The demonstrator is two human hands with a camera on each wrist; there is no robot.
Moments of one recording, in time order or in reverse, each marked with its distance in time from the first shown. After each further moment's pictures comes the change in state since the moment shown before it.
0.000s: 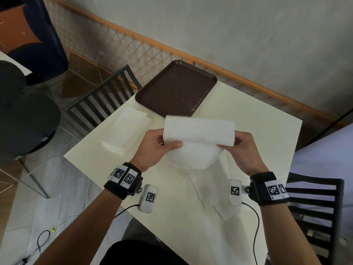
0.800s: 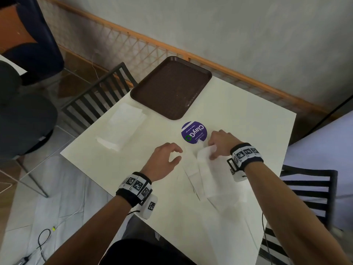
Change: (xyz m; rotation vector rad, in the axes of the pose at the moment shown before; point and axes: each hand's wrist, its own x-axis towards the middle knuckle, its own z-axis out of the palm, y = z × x) left_hand -0.015 -0.075 0.036 0.673 -0.159 0.031; right_hand 0.059 0.059 -0.014 -1.383 -0.597 0.278
